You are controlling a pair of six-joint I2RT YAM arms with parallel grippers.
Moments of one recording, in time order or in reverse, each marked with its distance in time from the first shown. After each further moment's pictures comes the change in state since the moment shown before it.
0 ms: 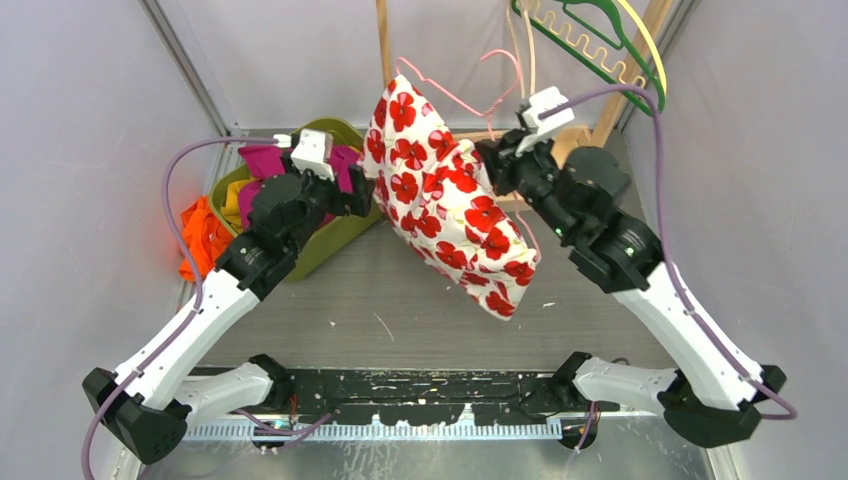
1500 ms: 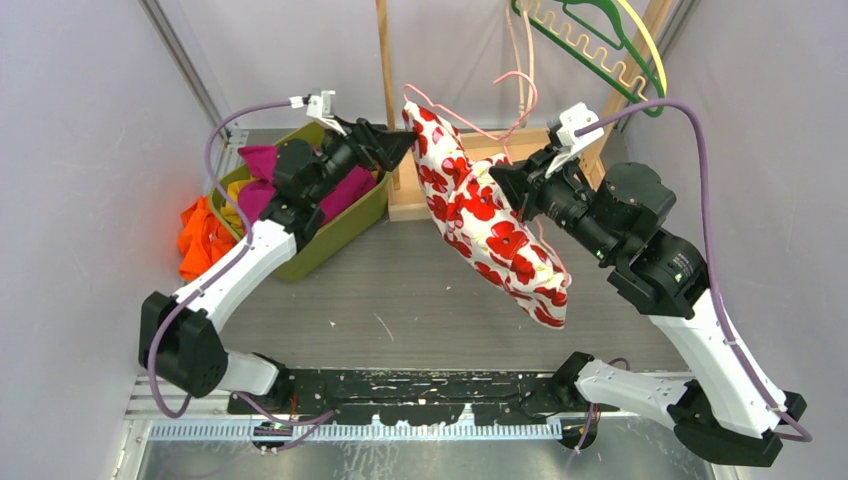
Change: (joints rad) left arm 0.137 0.327 0.057 0.629 0.461 -0.401; right arm 0.000 -0.128 0.053 -0.218 -0.122 0.065
